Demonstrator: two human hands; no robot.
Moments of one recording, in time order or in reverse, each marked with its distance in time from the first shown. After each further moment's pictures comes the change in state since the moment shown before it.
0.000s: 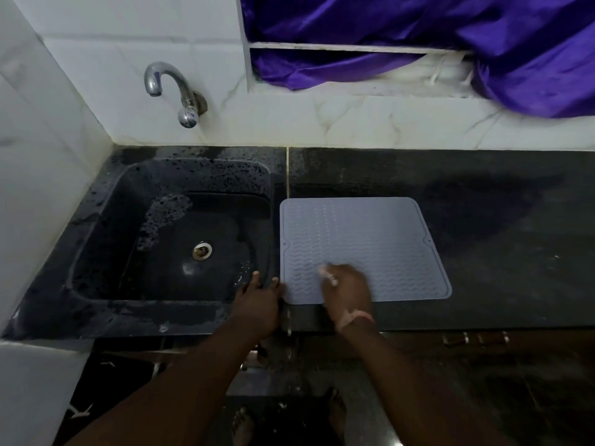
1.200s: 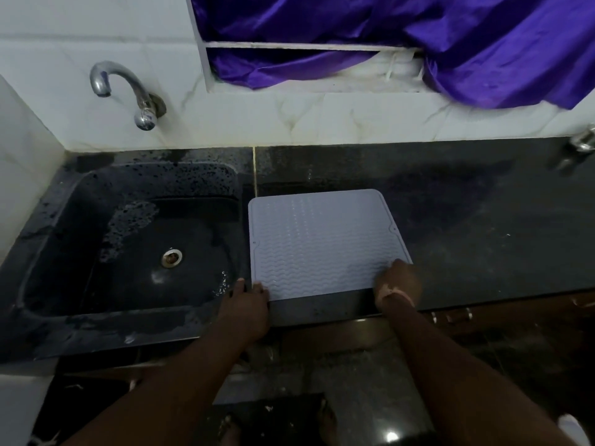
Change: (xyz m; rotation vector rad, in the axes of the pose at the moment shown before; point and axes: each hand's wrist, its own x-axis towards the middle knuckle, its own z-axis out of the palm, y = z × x) left_hand -0.008 0.036 -0.001 0.126 -0.060 0.024; right_hand 0.016 0.110 -0.079 -0.406 0.138 0.474
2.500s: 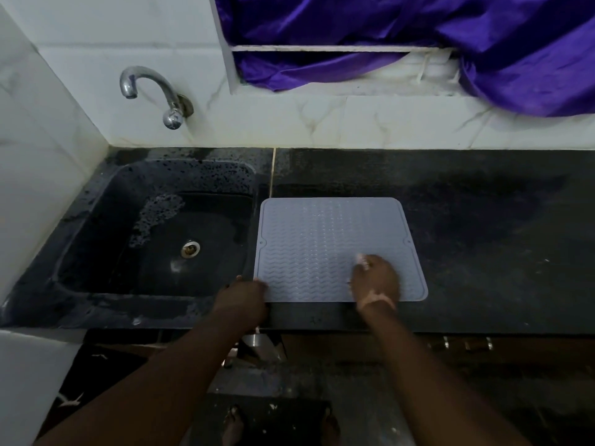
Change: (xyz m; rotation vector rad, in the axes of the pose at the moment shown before) left_hand 0.000 0.015 -0.023 -0.222 0.051 -0.212; right_hand 0.006 -0.034 0.007 0.495 -0.131 -0.075
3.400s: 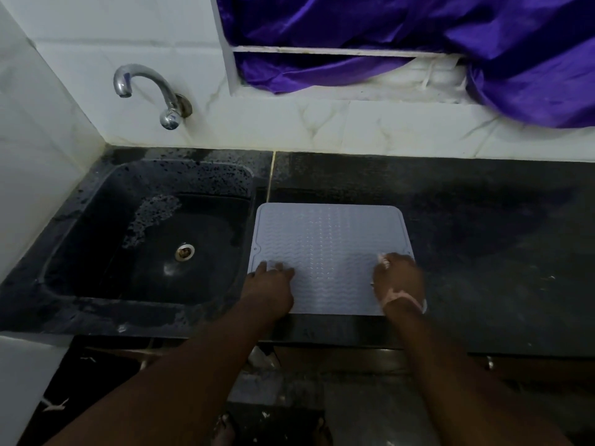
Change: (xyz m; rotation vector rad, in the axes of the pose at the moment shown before) left_hand 0.032 0.061 -0.016 -0.011 -0.005 0.070; right_hand 0.057 0.015 -0.032 -0.283 0.085 -0.167
